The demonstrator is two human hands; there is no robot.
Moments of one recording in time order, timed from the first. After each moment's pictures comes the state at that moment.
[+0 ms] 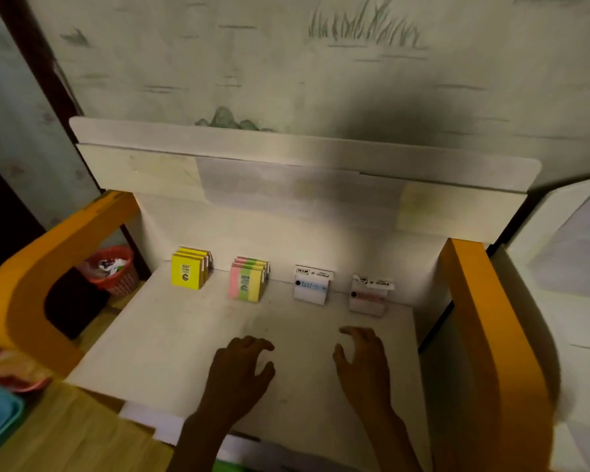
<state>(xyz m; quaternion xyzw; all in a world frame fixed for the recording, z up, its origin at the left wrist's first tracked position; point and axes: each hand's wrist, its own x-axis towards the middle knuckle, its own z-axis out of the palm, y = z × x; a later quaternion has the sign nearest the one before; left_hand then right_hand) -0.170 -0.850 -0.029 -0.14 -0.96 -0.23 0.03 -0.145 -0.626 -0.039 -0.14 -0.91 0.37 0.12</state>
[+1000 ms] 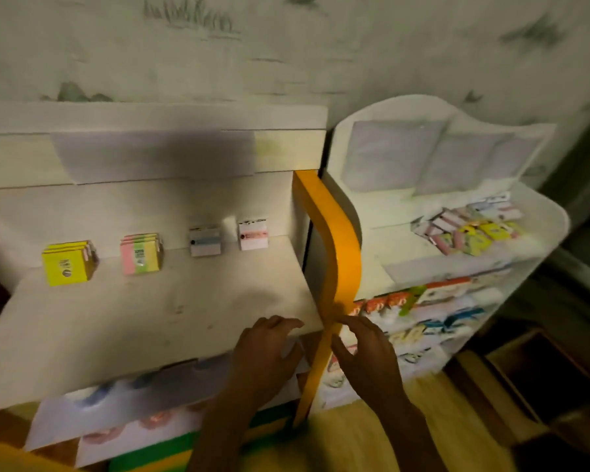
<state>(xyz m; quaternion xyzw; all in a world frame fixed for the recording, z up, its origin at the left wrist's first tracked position) -0.004 -0.776 0.018 -0.41 -0.86 -0.28 -0.06 0.121 -0.622 0.010 -0.28 -0.90 0.27 0.20</state>
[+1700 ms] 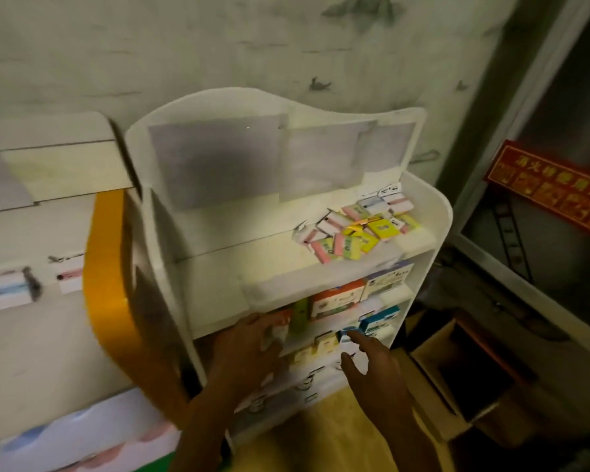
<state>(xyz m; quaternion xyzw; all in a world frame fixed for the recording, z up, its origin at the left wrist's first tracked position) 0.119 -0.447 0.016 -0.42 -0.85 -0.29 -0.10 0.303 -0.309 -0.005 -0.41 -0.83 0.33 0.20</state>
